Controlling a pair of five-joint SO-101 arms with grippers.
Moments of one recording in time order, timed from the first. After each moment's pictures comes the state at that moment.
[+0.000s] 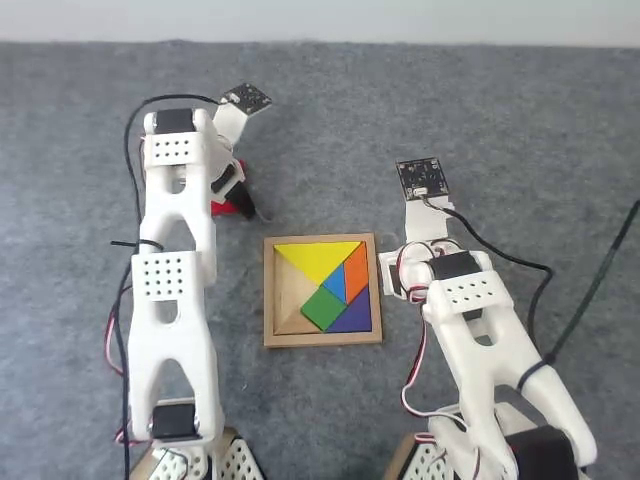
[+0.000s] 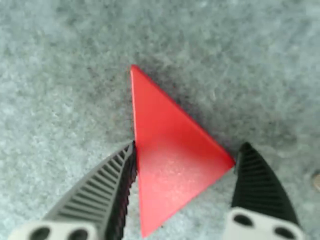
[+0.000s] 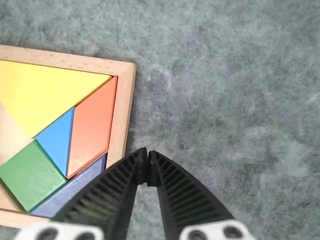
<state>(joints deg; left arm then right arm) -10.6 70.5 -69.4 95.3 -37.7 -17.9 -24.7 52.8 45.7 -4.7</state>
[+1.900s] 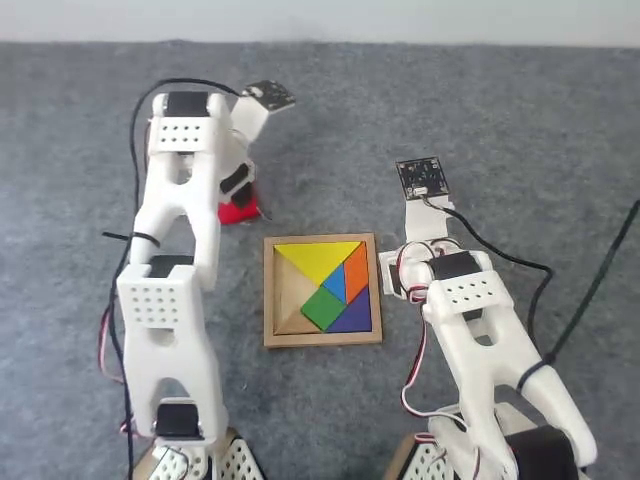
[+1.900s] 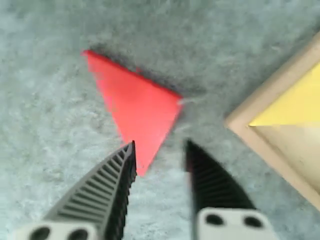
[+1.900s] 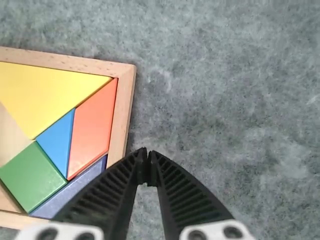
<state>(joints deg) -5.5 42.6 -39.5 97.2 -37.8 -17.9 -24.7 52.8 45.5 -4.7</state>
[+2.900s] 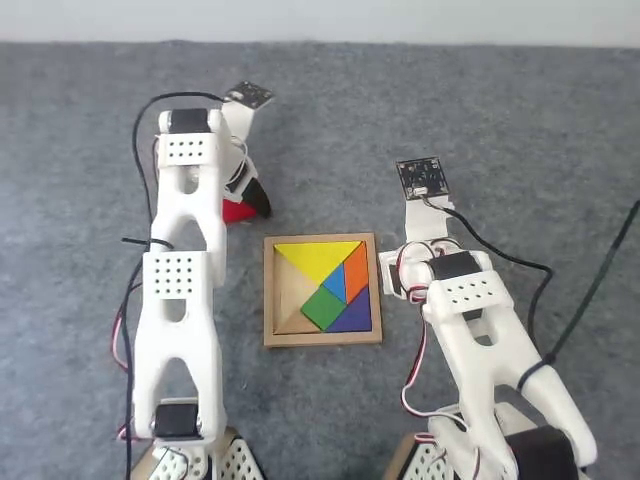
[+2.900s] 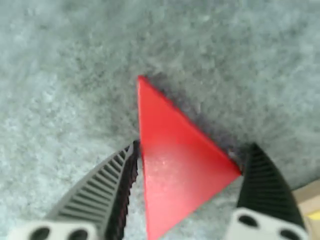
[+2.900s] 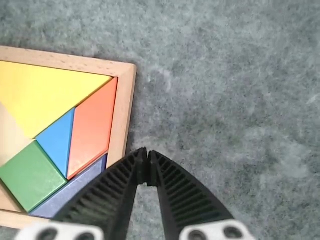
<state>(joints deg) -7.7 71.9 -72.5 98.9 -24.7 -17.9 -24.7 52.8 45.5 -4.7</state>
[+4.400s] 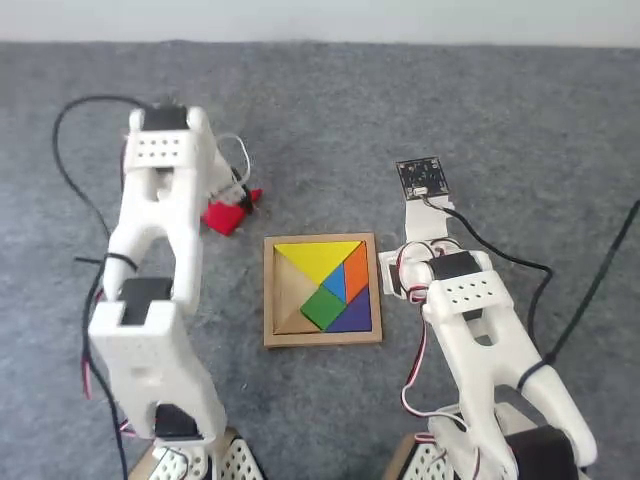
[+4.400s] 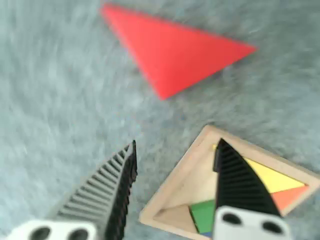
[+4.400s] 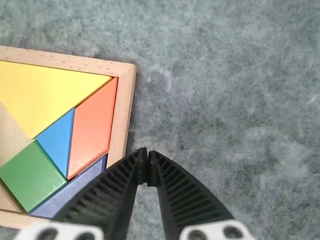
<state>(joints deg) -7.6 23.4 -12.3 95.7 36.5 -17.9 -24.7 52.8 45.5 -4.7</state>
